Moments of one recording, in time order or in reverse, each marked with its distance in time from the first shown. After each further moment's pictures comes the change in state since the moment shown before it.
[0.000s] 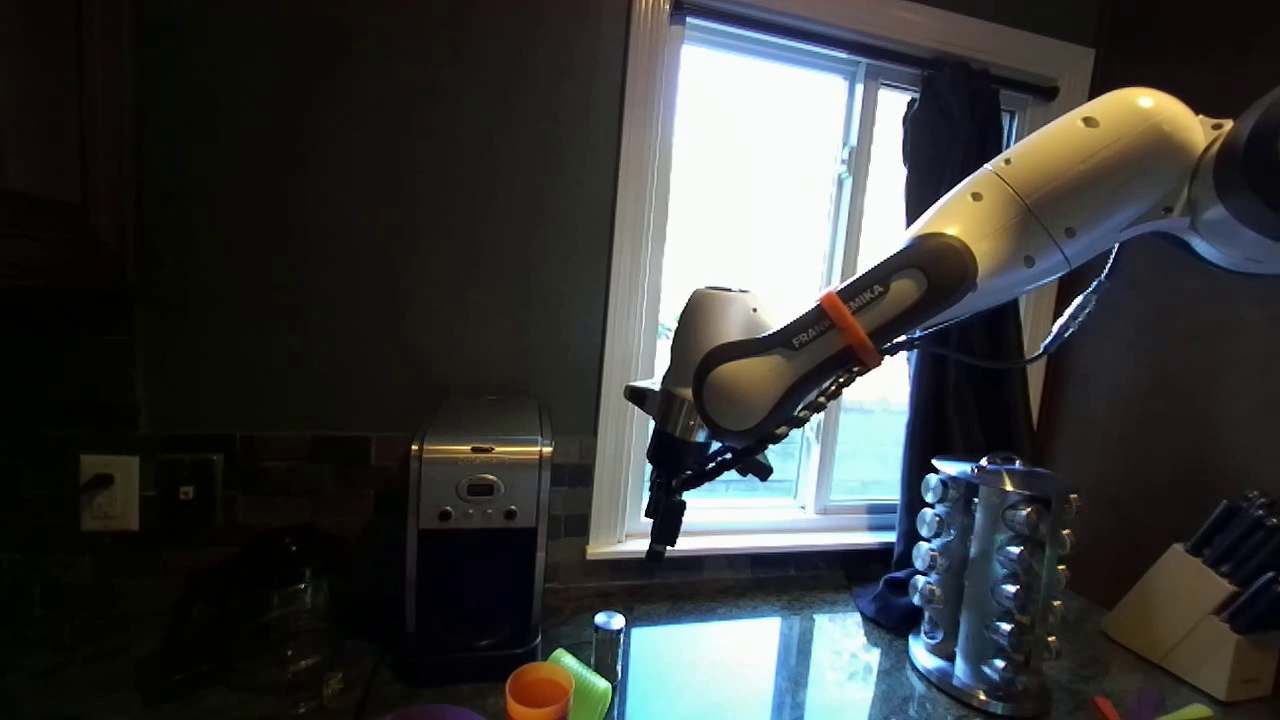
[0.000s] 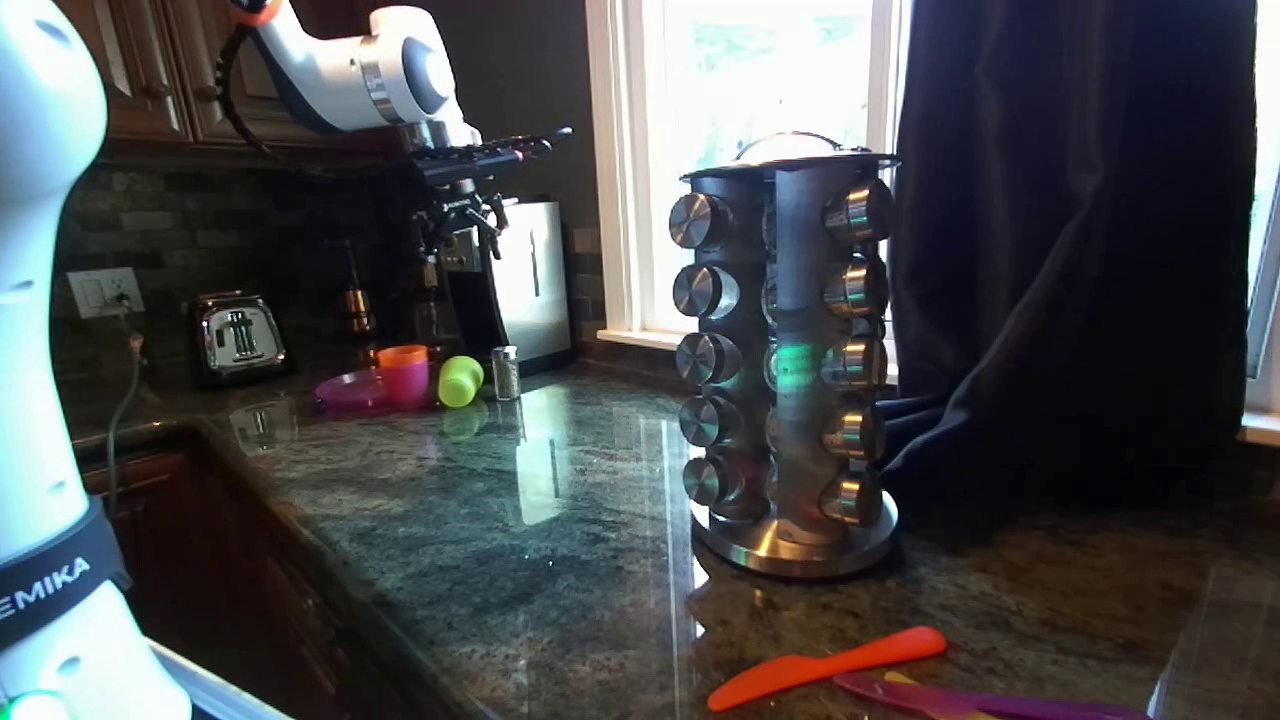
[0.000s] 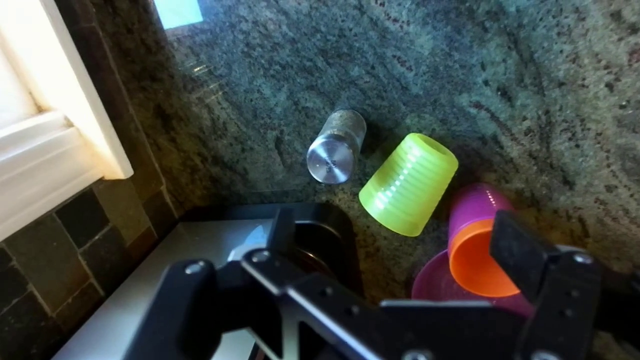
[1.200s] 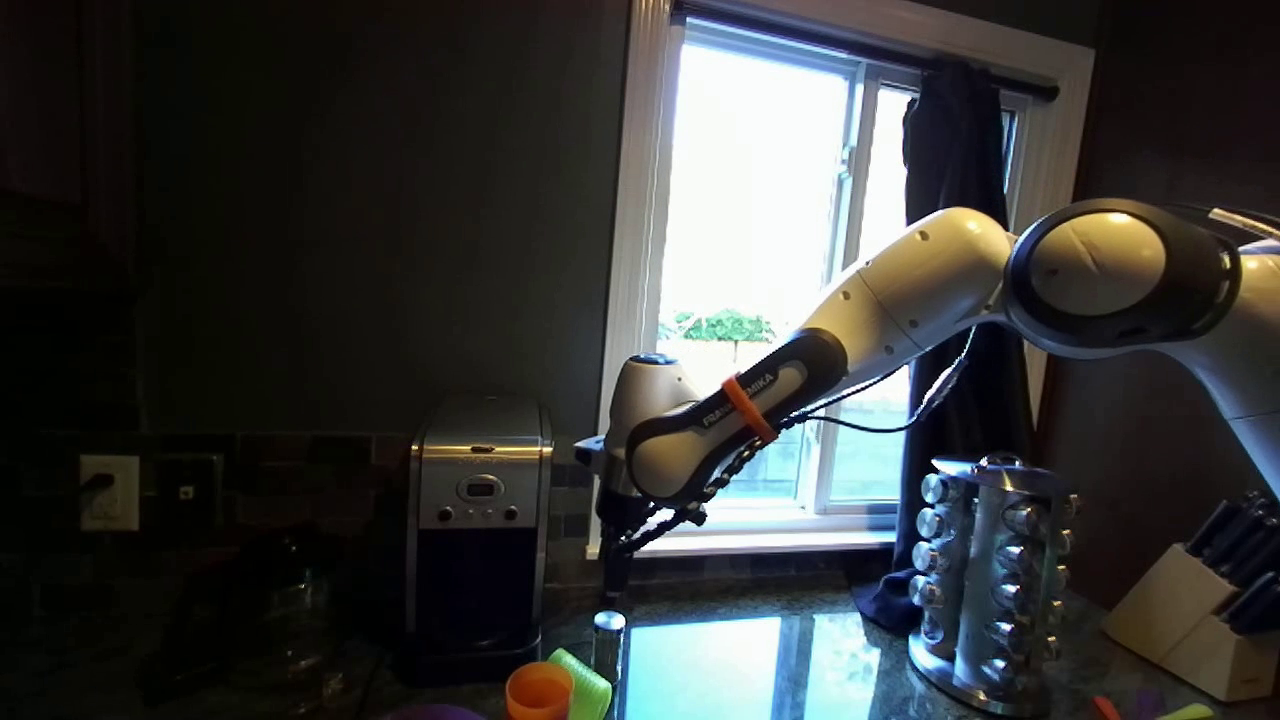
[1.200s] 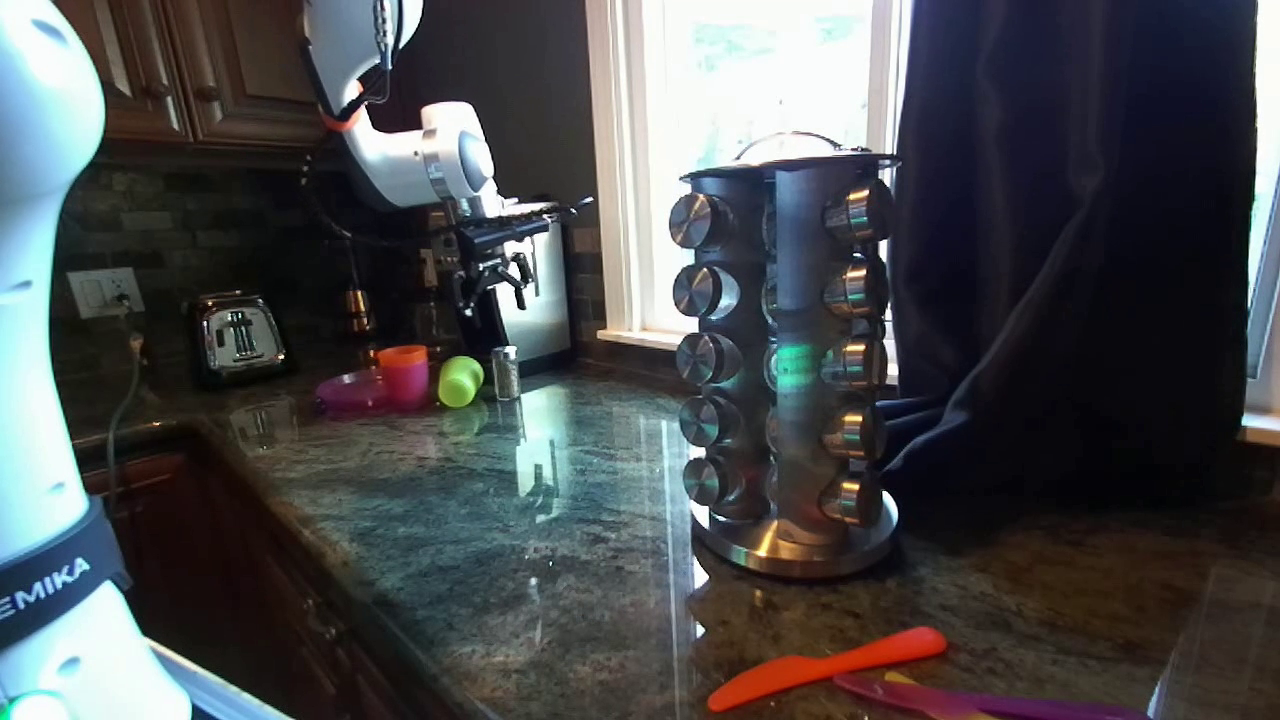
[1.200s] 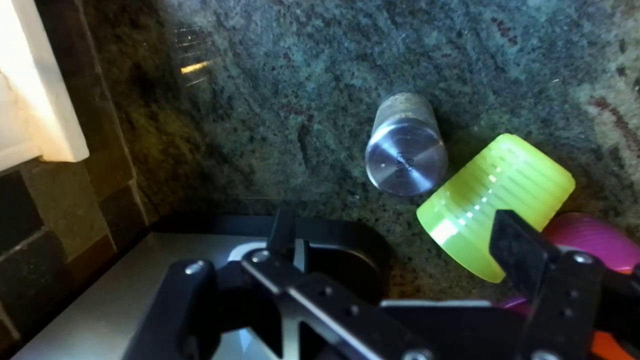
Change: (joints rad) arm -0.008 0.384 0.010 0.333 -0.112 -0.006 -0.041
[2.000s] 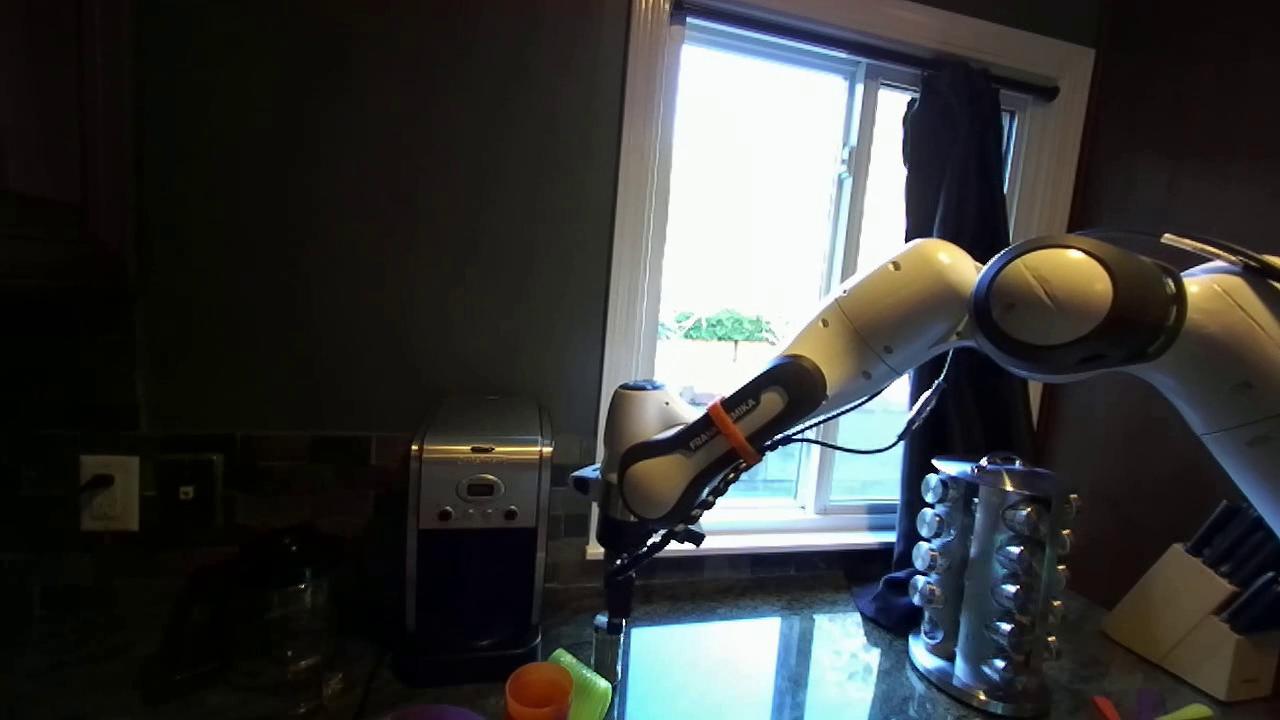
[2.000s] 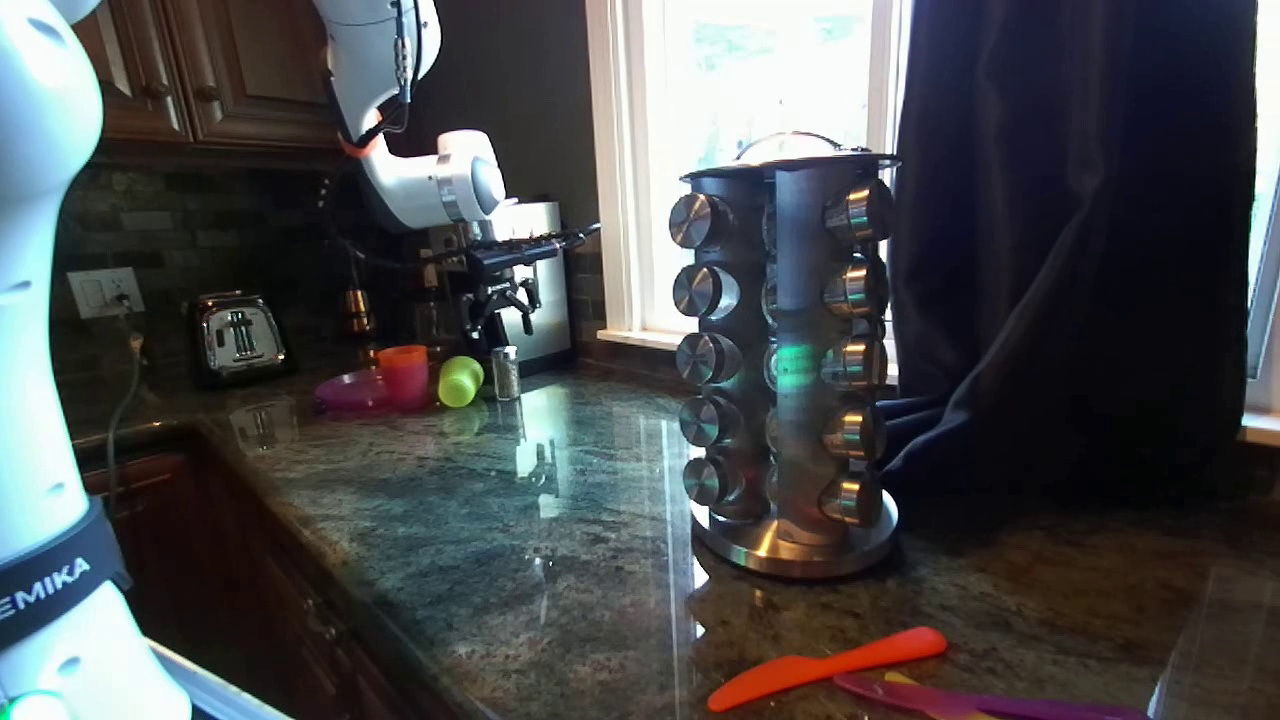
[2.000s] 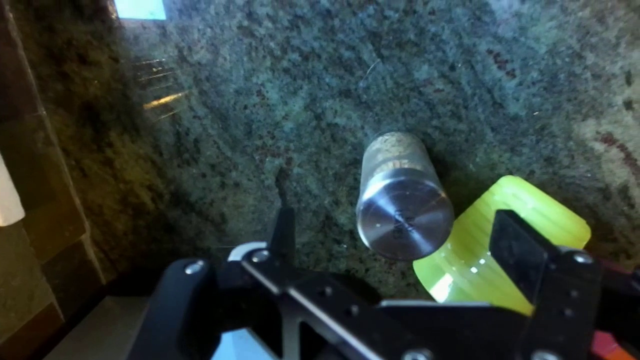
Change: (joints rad) arm -0.010 0.093 0.000 0.067 -0.001 -0.064 -0.003
